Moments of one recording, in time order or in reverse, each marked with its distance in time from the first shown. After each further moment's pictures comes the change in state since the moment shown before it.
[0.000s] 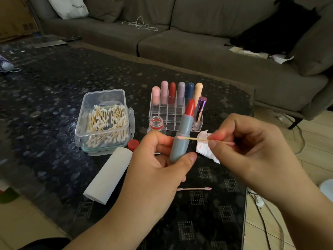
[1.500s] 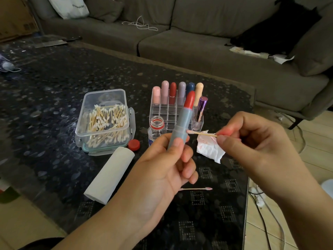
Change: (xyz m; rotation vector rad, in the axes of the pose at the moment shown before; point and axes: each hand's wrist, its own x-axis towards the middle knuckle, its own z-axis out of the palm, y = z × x) left_hand 0.003 0.001 -0.001 -0.690 -0.289 -0.249; right_hand 0.002 0.008 -0.004 0.108 0.050 0.039
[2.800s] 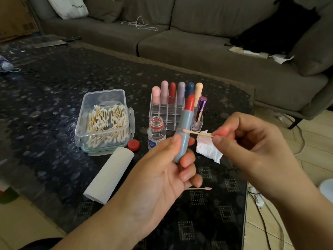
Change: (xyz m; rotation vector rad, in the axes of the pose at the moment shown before) left_hand -0.003 0.003 0.001 -0.055 -0.047 -0.113; right_hand 0.000 -0.002 0.003 0.017 -0.026 -0.007
